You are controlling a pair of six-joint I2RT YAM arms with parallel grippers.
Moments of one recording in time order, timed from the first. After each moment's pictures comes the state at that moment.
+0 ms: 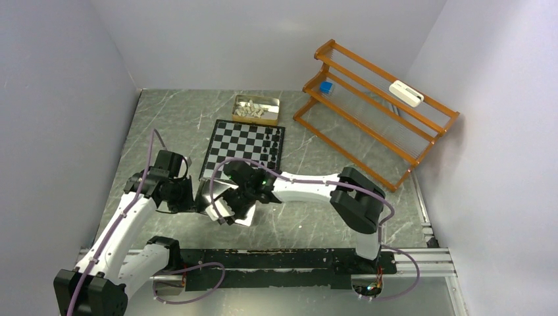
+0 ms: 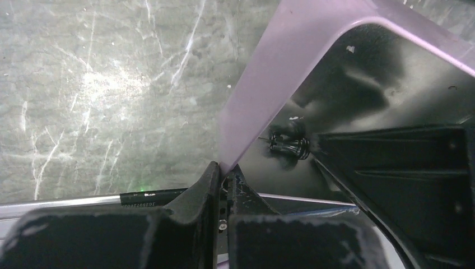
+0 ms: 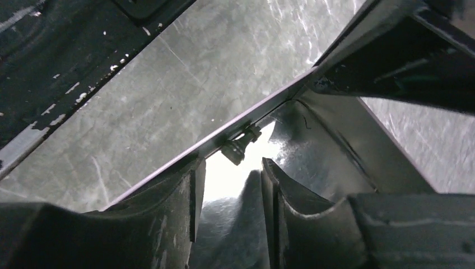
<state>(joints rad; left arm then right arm) -0.21 0.91 0.73 -1.02 0.10 -0.39 1.11 1.87 1.24 -0.17 -0.68 -1.11</state>
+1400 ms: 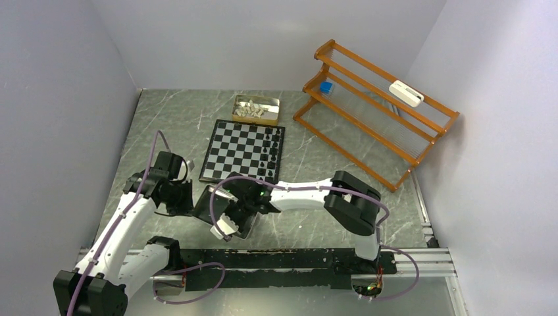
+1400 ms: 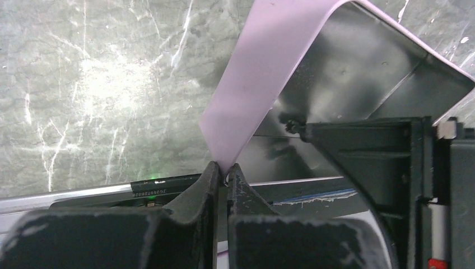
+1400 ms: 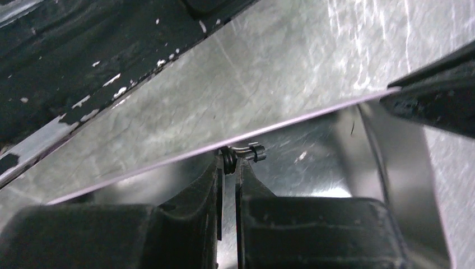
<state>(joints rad) -0.21 0.90 0.74 -1.09 0.13 -0.30 1.18 1.93 1.21 -0.16 -0.65 -1.30</state>
